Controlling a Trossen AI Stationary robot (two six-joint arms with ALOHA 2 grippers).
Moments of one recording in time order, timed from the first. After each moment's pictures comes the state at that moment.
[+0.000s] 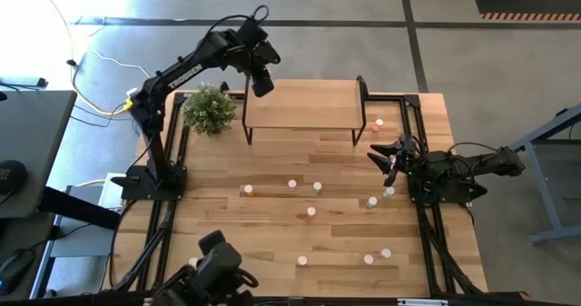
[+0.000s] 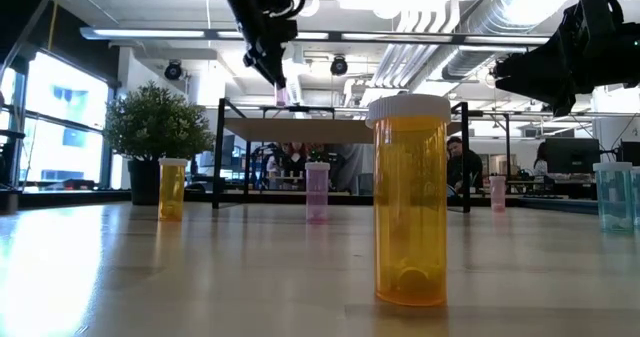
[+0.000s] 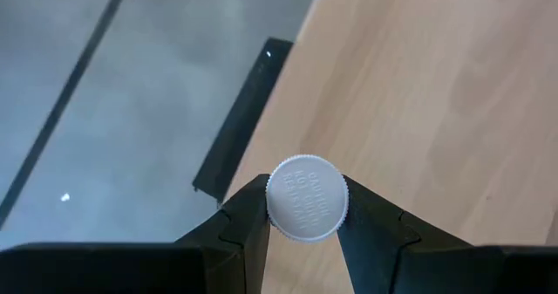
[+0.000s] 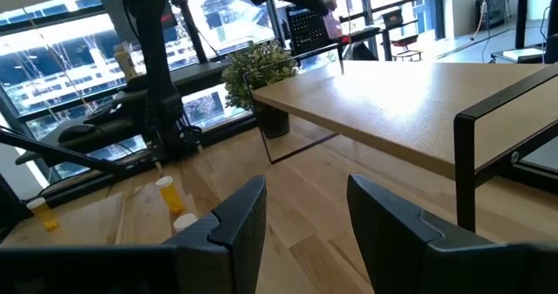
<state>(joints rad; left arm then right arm) 0.84 1.86 1.95 -1.09 0.02 0.35 0.18 0.02 0.05 -0.04 0.59 0.26</state>
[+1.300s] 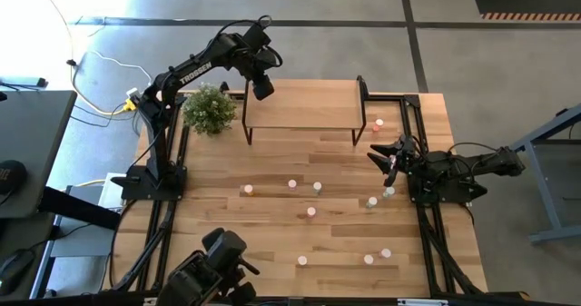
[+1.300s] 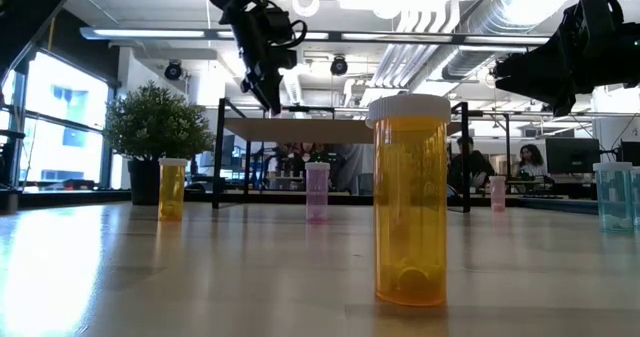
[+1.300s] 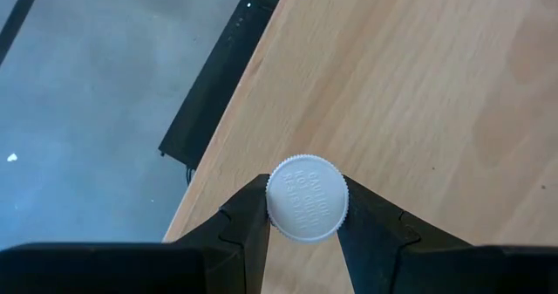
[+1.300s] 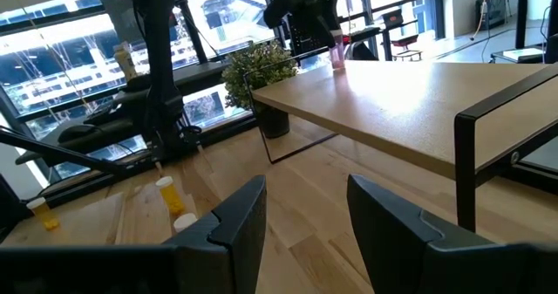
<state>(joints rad) 0.88 1.94 1.91 -1.10 0.08 0.32 0.18 0.02 0.05 -0.04 0.59 0.26</state>
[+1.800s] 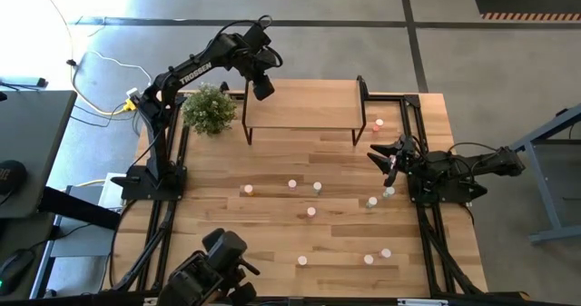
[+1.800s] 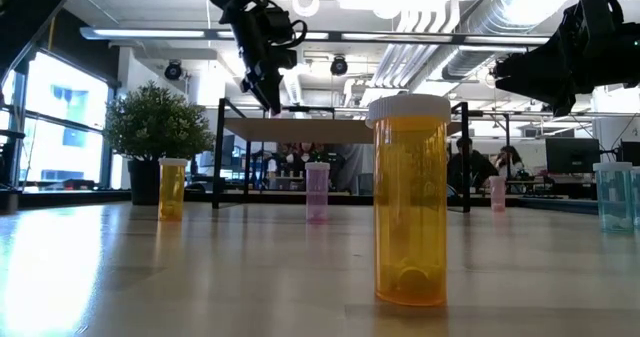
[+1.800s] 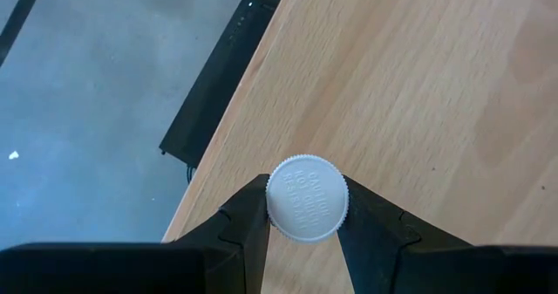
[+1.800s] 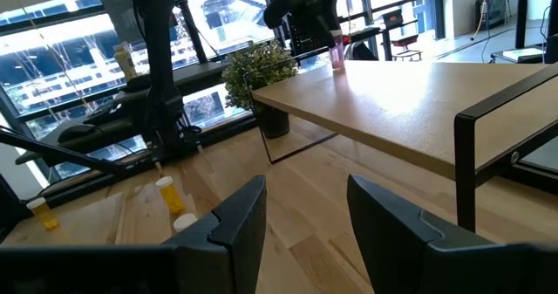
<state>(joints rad) 0.88 1.94 1.91 -1.10 0.07 0.32 0.18 0.02 0.05 -0.04 0.59 0.26</state>
